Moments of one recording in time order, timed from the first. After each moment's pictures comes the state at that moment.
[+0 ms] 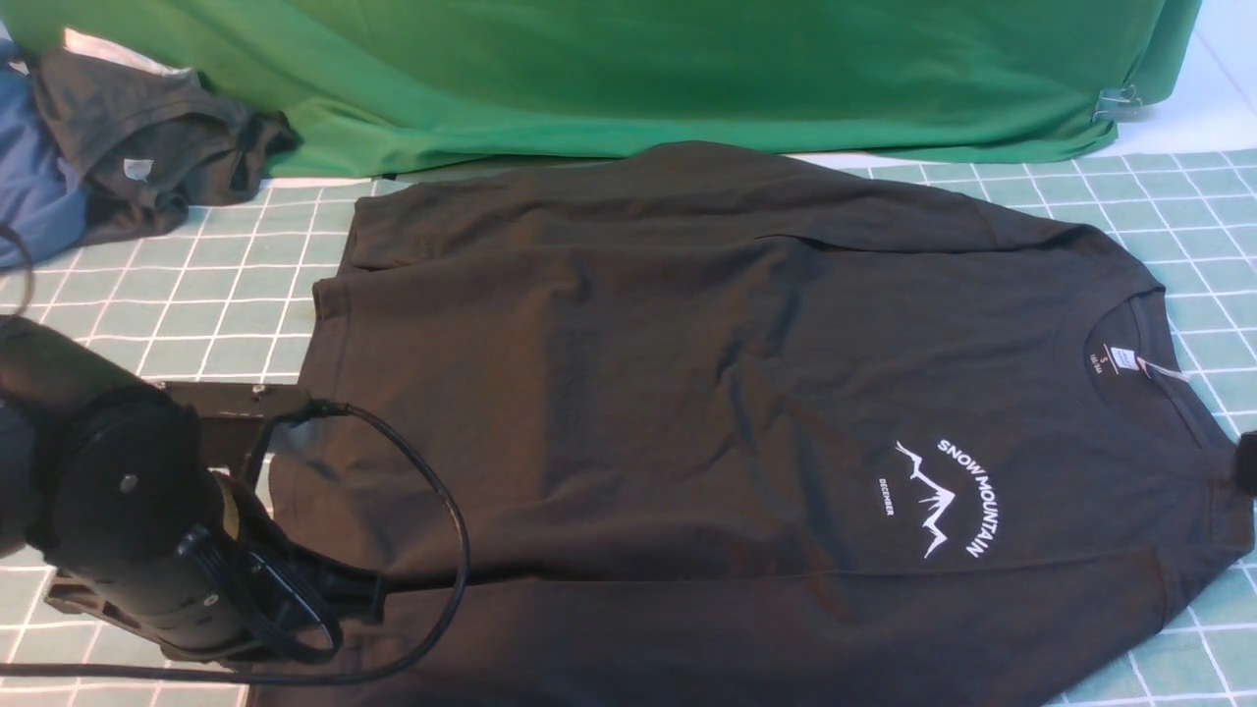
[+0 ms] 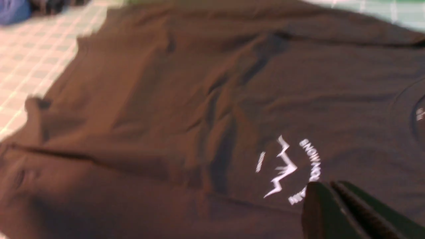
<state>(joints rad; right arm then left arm) 0.35 0.60 -0.60 0.30 0.63 -0.06 -0.35 1.33 -0.70 0.14 0.87 -0.46</state>
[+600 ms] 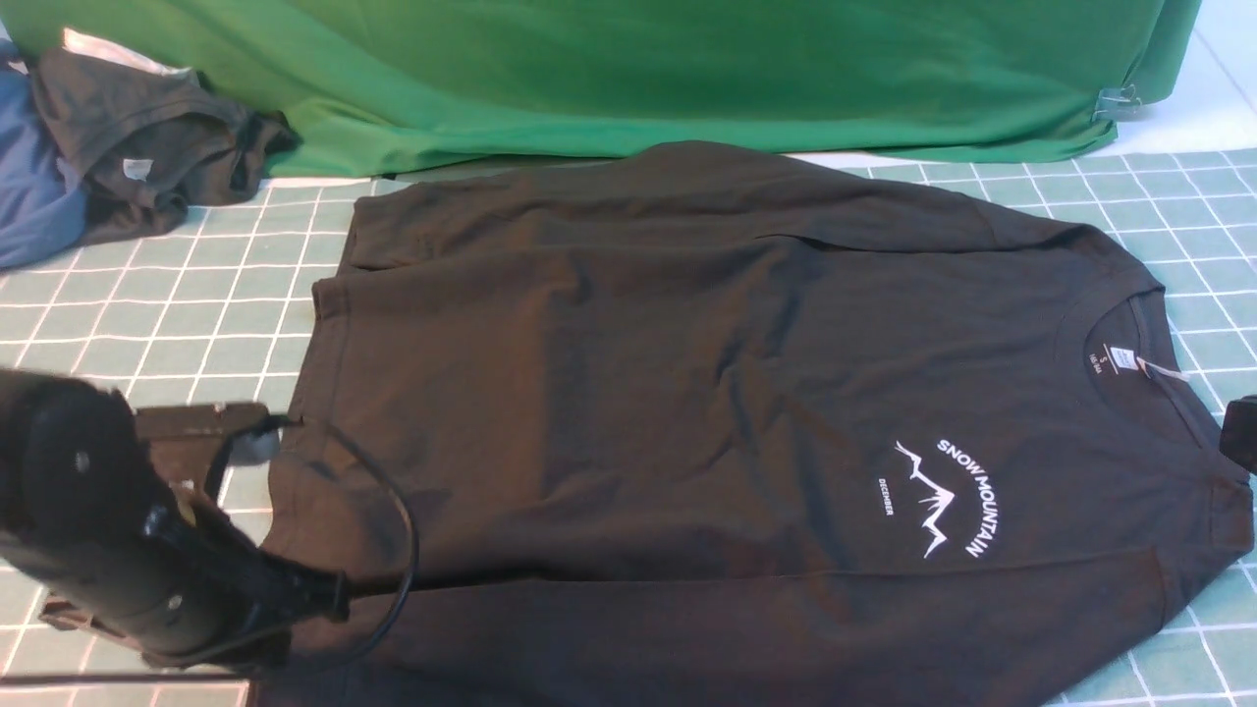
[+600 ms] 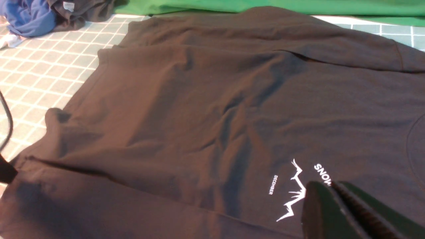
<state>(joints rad) 0.37 0.60 -0.61 0.30 0.57 -0.06 -0.14 1.39 -0.61 -0.04 0.69 -0.15</state>
